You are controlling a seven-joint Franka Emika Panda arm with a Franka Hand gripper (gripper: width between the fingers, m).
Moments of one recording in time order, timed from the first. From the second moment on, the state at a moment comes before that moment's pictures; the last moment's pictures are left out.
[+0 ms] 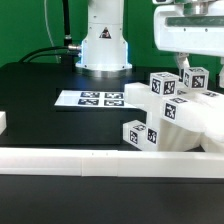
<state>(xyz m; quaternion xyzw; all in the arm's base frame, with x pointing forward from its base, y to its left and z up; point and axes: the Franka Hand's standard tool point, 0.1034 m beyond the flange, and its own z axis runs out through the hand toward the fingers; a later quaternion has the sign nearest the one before) 0.578 0.124 0.109 -0.89 0.46 0.01 0.06</state>
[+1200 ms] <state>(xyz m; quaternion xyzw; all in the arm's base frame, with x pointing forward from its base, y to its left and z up) 0.581 0.116 0.111 -1.00 0.03 -0.02 0.02</state>
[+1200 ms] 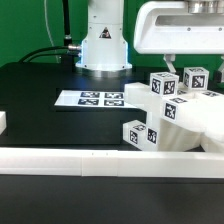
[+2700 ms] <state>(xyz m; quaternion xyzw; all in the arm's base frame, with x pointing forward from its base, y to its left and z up) 0.583 0.121 0.111 -0.88 0.47 -0.02 0.05</state>
